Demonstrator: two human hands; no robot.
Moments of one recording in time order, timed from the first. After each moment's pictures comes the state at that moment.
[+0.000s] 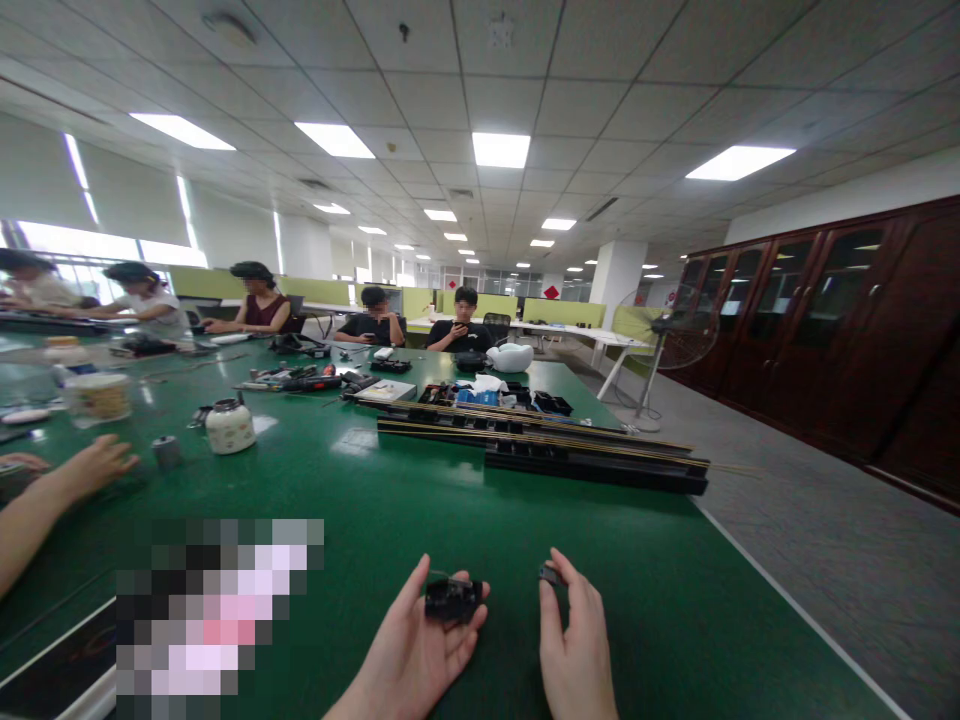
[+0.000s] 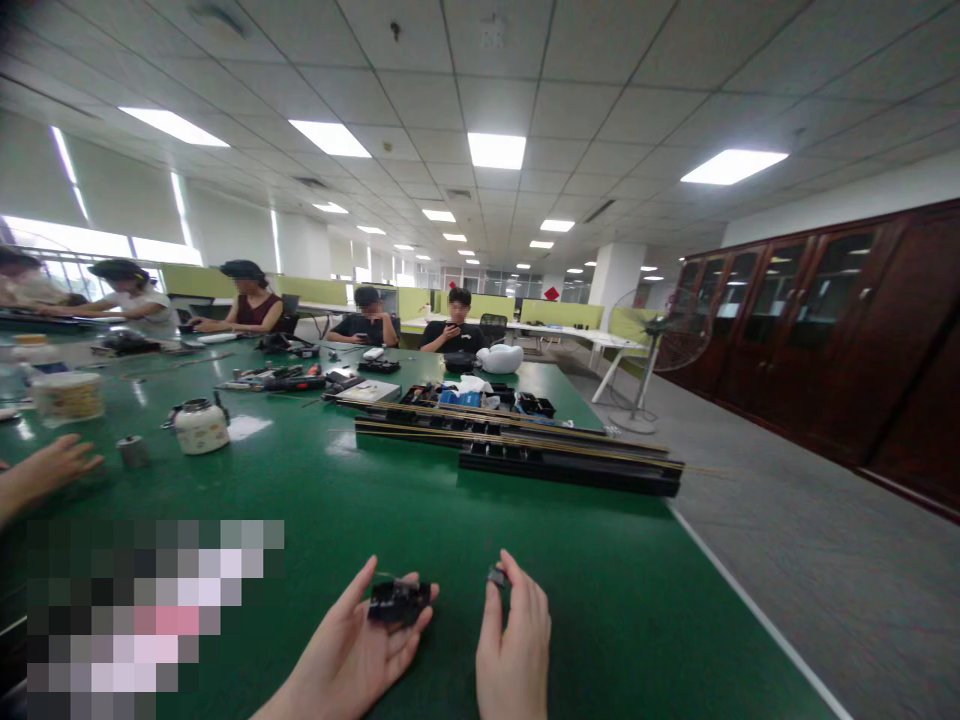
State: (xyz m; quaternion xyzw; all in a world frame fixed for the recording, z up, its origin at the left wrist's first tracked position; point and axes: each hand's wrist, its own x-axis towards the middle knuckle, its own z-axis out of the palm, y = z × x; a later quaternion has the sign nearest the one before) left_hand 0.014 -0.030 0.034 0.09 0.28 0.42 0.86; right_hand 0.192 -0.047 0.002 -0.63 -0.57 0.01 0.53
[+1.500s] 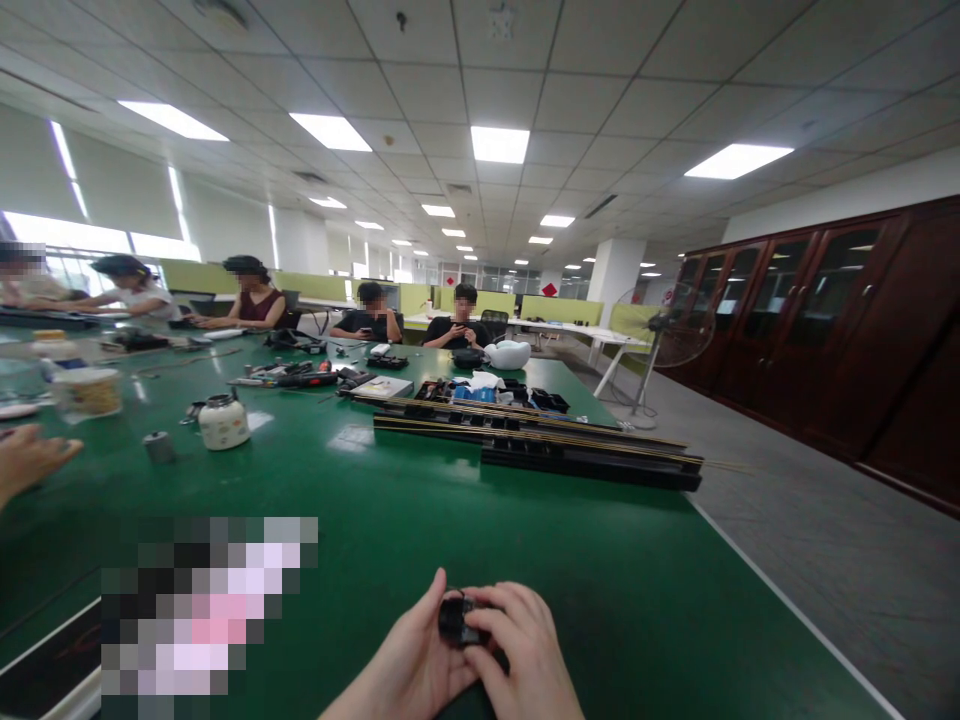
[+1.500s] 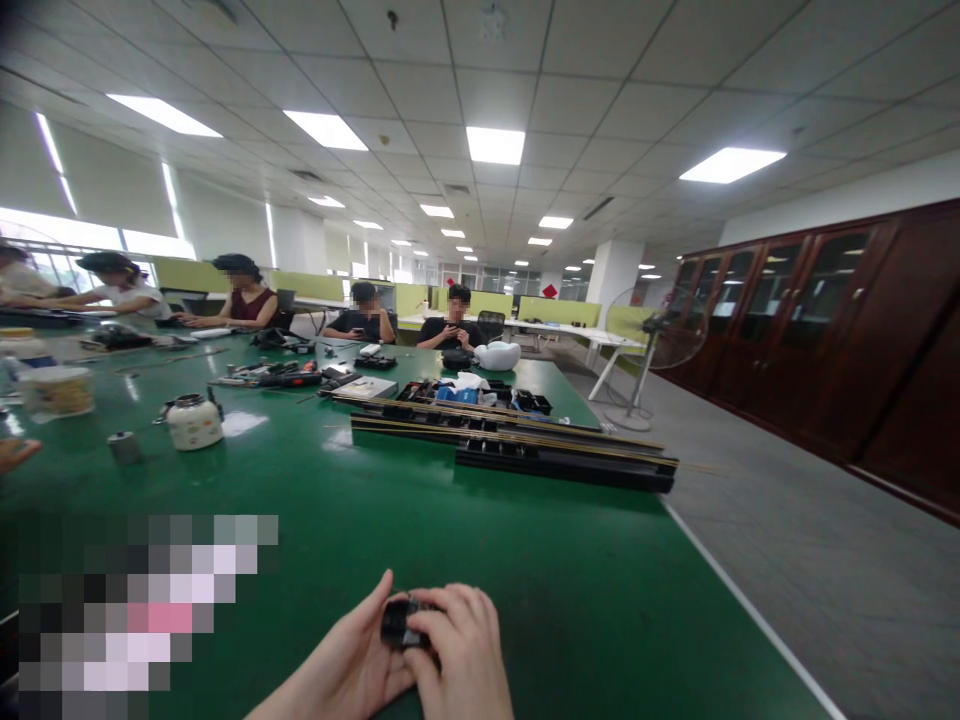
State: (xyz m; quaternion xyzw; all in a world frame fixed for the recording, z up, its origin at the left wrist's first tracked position) left_hand 0.025 -0.039 0.037 0.12 0.27 0.37 0.88; right_hand 0.167 -0.062 0.023 -0.48 -0.80 0.02 0.36
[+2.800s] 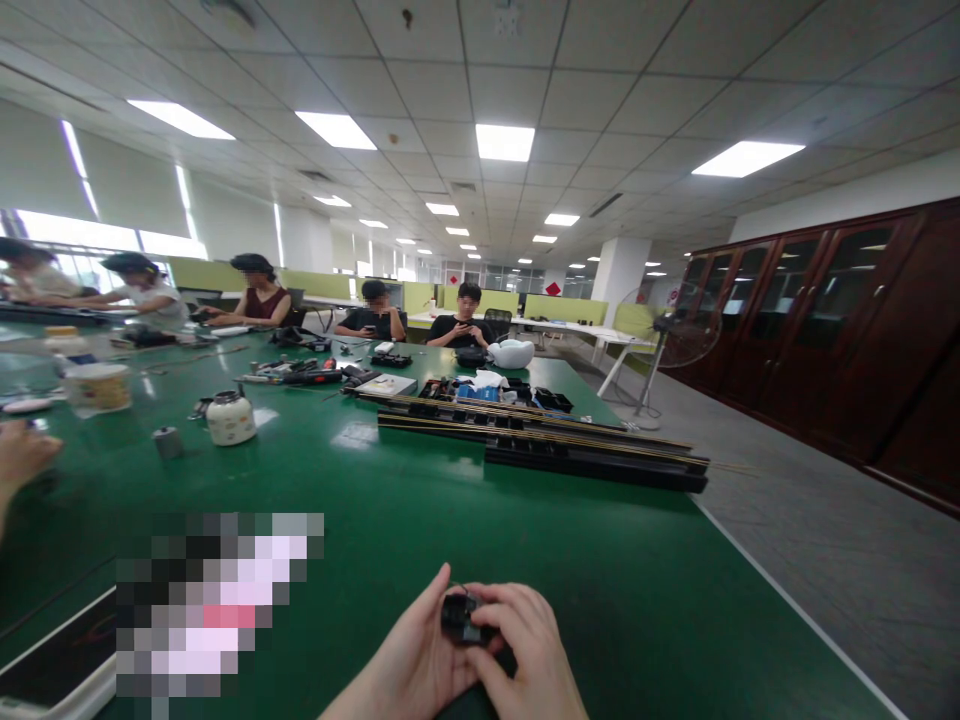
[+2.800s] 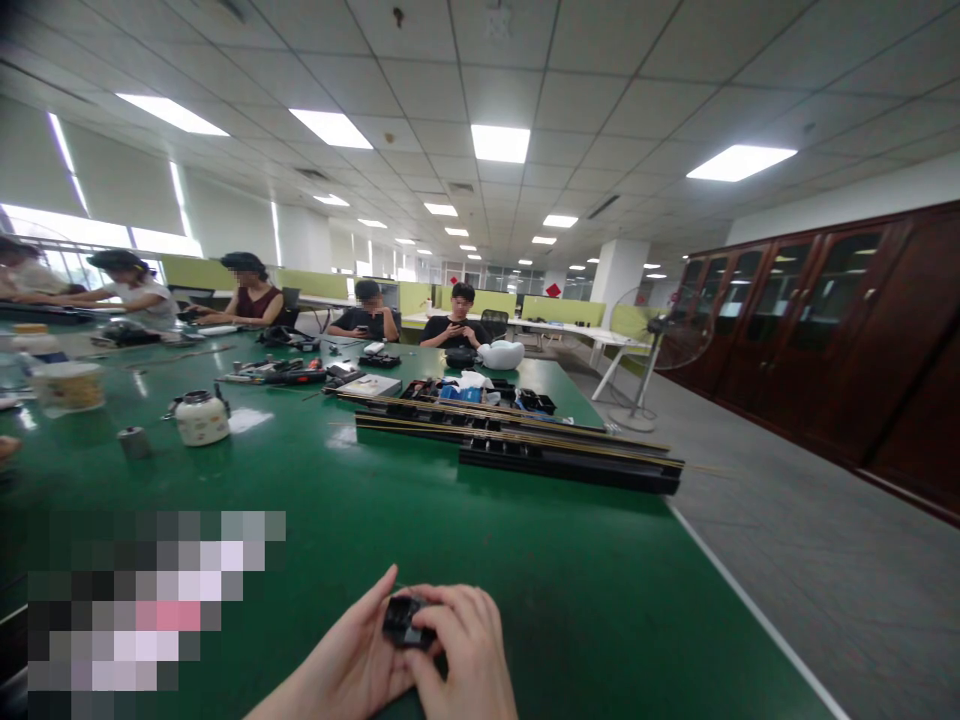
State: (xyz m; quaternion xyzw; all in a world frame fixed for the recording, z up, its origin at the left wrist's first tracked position) left_hand 0.022 -0.038 0.037 0.14 0.24 0.36 0.89; right_hand 0.166 -0.062 0.026 -0.45 -0.80 0.00 0.39
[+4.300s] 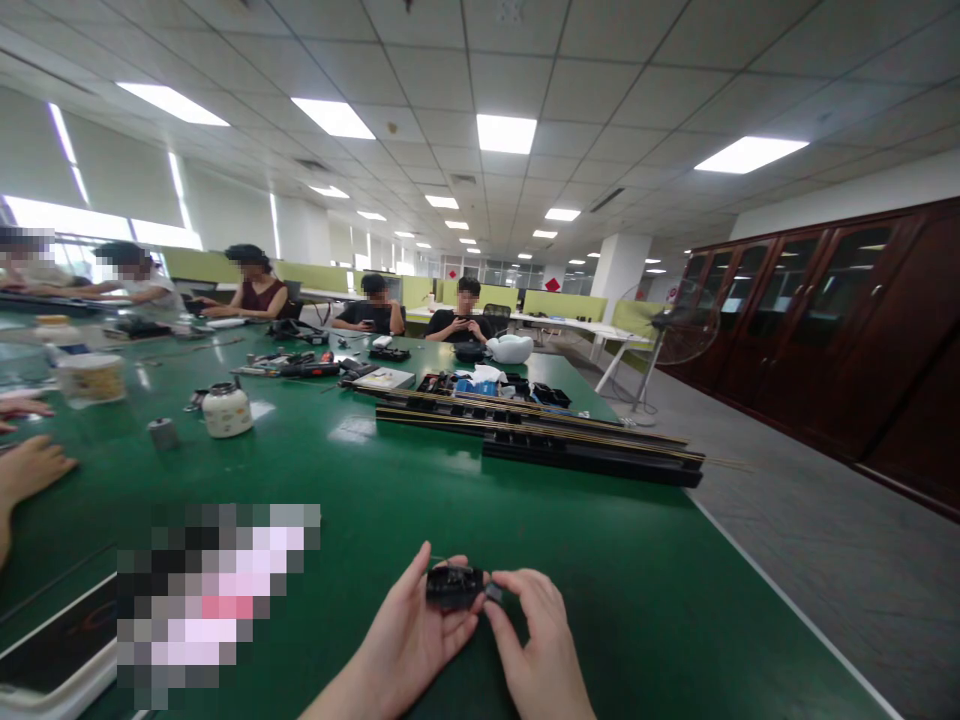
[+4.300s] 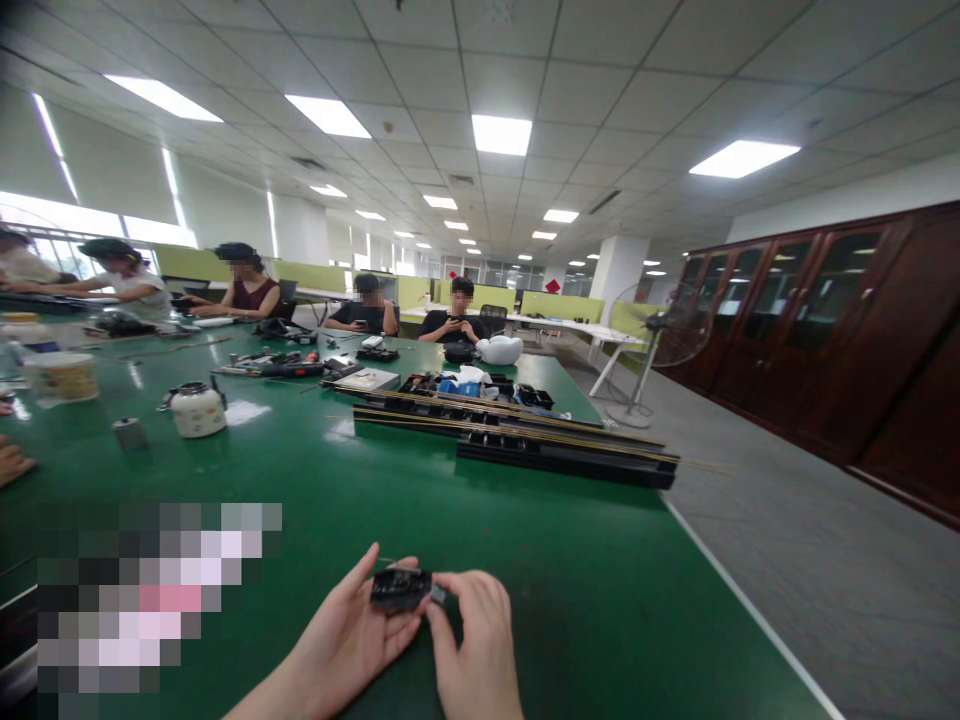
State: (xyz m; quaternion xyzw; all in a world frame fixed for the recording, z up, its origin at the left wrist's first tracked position) left_hand 0.013 -0.030 0.033 0.13 0.26 0.42 0.86; right_hand 0.171 -0.062 0.013 -0.53 -0.72 0.02 0.46
